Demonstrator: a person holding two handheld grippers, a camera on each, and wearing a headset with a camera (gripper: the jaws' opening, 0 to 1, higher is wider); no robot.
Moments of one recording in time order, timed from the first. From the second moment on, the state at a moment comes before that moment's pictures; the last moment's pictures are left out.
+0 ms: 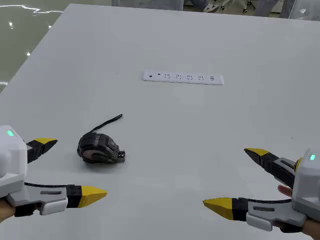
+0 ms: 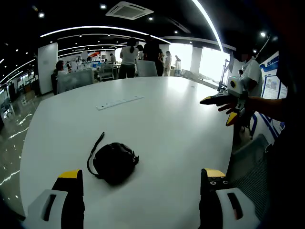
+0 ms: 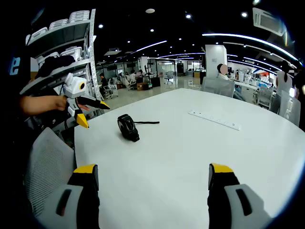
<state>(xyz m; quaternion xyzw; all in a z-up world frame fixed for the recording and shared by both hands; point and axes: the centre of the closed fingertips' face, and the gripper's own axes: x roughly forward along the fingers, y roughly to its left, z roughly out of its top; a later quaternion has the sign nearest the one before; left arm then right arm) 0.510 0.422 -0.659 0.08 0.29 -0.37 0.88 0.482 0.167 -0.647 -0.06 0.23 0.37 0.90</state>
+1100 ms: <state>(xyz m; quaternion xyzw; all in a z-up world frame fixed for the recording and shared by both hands) 0.521 0.415 -0.660 0.12 0.29 -0.40 0.86 0.488 0.173 -0.645 -0.09 0.21 0.40 0.89</state>
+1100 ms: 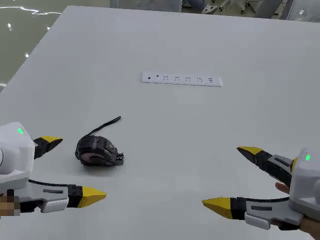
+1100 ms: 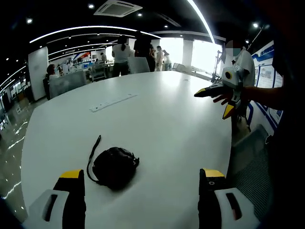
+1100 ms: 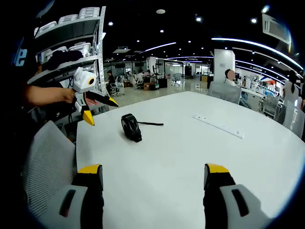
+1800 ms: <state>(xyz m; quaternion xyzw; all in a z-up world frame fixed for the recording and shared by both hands) 0.542 0.417 -0.667 0.17 0.30 -0.45 0.82 0.509 0.194 -0.651 -0.14 0.21 0.46 0.85</state>
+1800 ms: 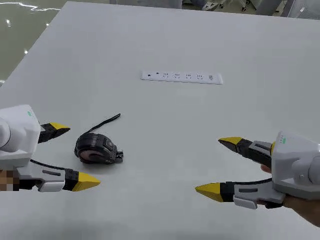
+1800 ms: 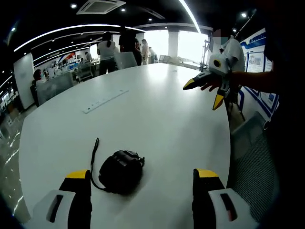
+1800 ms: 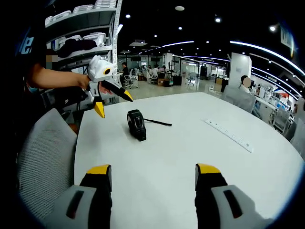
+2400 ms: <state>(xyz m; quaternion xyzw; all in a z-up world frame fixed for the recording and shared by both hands) 0.561 0.421 -0.687 0.22 0.32 -0.50 0.78 0.536 0.220 -0.665 -0.19 0.21 0.51 0.82</state>
